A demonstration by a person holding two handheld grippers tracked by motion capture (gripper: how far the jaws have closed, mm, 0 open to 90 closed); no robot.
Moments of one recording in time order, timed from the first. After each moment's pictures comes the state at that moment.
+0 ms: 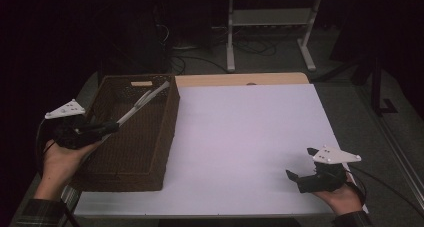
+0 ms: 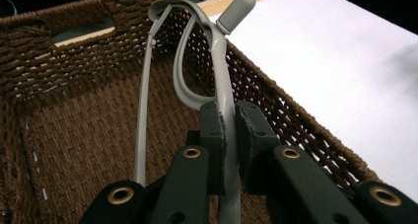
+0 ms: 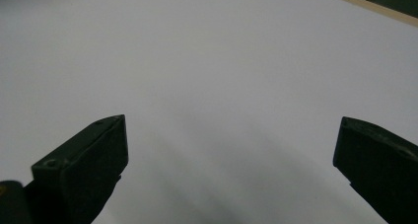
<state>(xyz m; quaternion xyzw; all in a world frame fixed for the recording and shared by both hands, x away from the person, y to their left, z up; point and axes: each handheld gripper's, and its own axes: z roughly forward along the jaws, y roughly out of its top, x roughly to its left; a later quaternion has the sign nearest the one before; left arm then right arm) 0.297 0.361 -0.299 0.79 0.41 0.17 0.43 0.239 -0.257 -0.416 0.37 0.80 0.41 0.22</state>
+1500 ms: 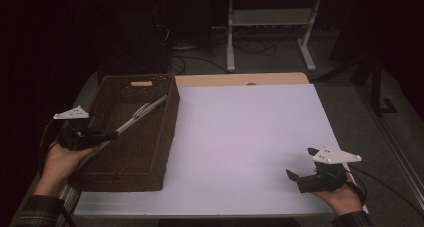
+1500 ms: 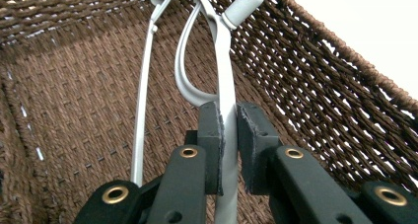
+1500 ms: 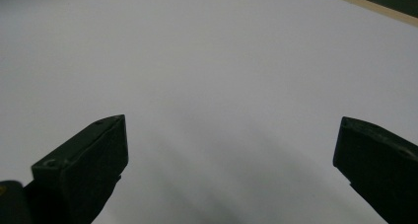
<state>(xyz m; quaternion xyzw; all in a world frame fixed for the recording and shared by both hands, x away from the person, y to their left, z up) 0.316 0.386 -0.334 0.80 0.43 0.12 0.39 0.239 -0.258 -0.416 0.37 0.80 0.41 0.22</state>
